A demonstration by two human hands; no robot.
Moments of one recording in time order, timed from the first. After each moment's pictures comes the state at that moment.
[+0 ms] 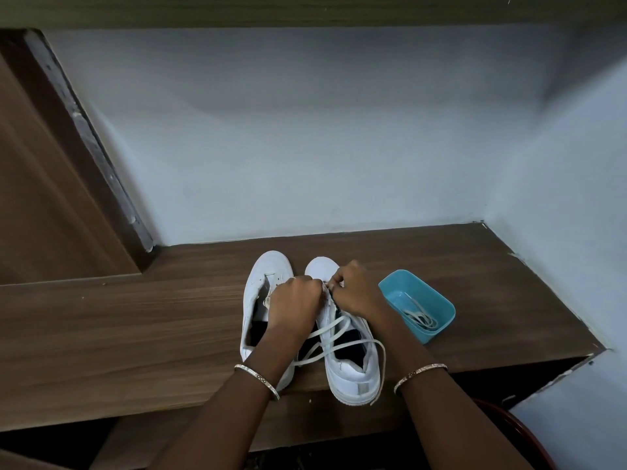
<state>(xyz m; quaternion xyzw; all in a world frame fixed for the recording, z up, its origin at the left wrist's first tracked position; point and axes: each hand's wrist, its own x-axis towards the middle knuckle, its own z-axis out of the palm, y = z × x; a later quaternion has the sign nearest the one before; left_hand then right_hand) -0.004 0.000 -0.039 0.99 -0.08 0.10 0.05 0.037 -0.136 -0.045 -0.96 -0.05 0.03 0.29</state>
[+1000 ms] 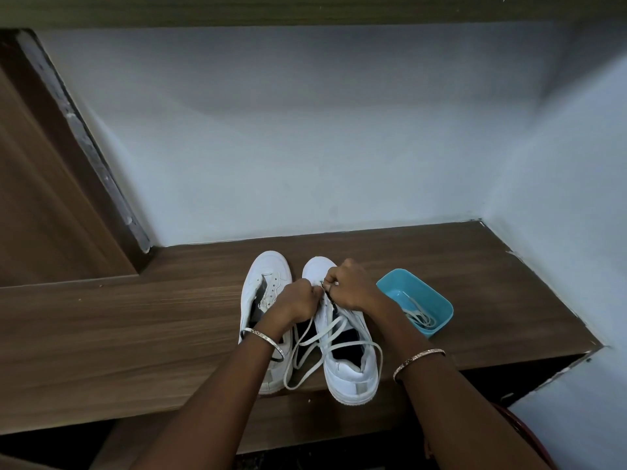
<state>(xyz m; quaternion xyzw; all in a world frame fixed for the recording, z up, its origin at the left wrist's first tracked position) 0.022 0.004 -0.040 0.94 -0.01 -0.14 0.30 0.034 -0.134 -0.024 -0.97 -0.09 0.11 0.22</state>
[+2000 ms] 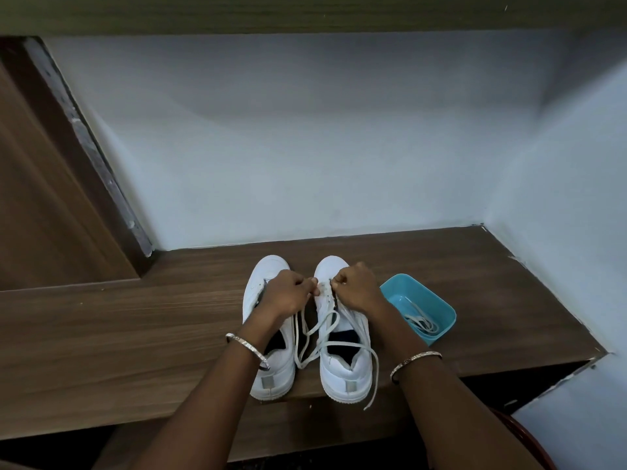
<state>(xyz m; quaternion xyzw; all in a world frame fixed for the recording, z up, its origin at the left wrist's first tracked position) 0.014 0.023 -0.015 0.88 0.05 -0.08 0.47 0.050 -0.138 -0.041 -0.96 -0.02 0.04 0.27</state>
